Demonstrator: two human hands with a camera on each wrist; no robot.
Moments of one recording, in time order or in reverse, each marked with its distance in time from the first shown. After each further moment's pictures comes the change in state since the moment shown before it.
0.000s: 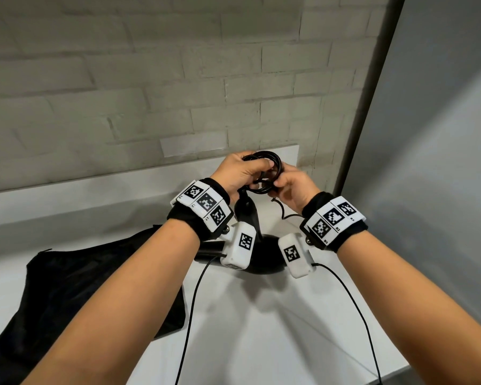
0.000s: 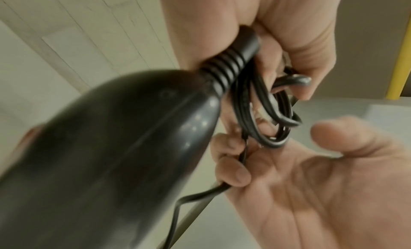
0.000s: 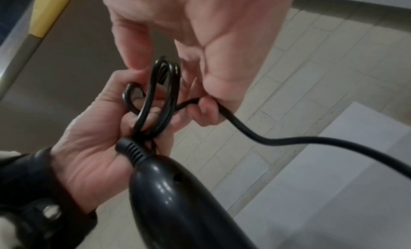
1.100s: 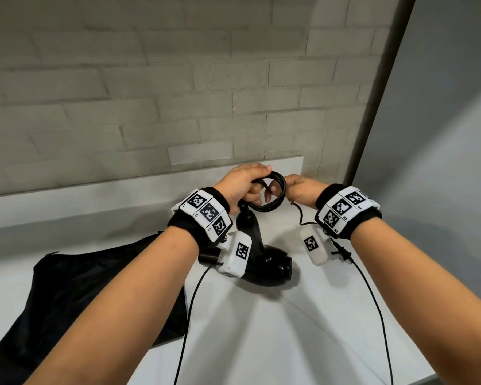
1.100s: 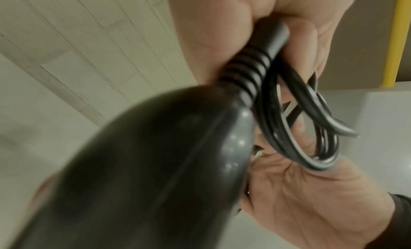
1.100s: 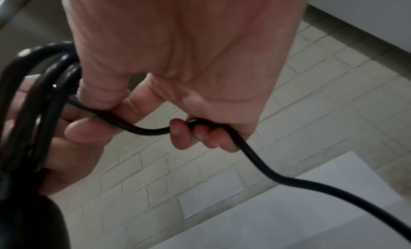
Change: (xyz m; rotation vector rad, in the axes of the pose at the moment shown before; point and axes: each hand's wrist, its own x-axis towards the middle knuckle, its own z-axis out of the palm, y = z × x) left_hand -0.009 0.008 -0.007 -0.009 -0.145 -0.109; right_hand 0.011 -0.023 -0.022 -0.719 -0.282 0.114
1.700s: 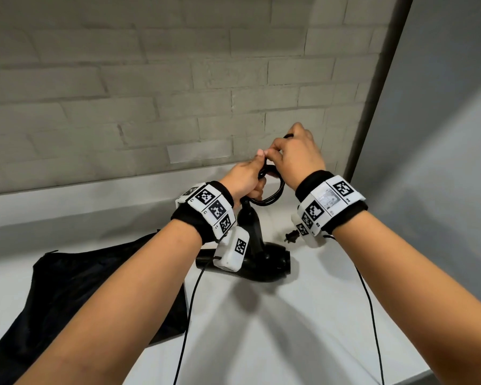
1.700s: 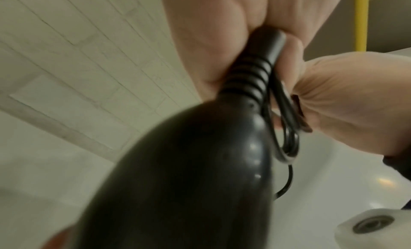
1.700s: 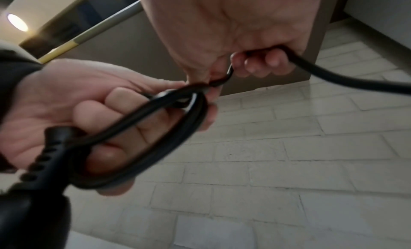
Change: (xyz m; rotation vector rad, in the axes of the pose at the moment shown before) left_hand 0.001 0.003 0.008 0.128 0.091 0.004; right_hand -0.007 -0.057 0.007 -0.734 0.725 -0.097
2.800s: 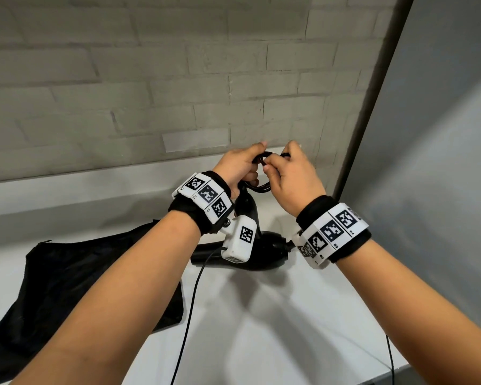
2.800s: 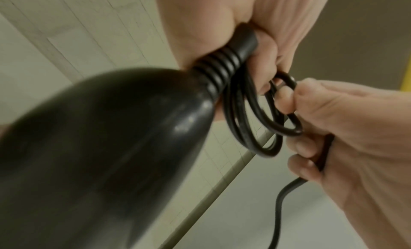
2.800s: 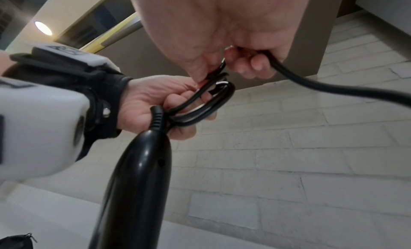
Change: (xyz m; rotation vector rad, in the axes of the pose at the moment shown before) left_hand 0.008 -0.002 -0.002 -0.168 0.086 -0.011; right_hand -0.044 0.013 0.028 0.121 0.005 -0.143
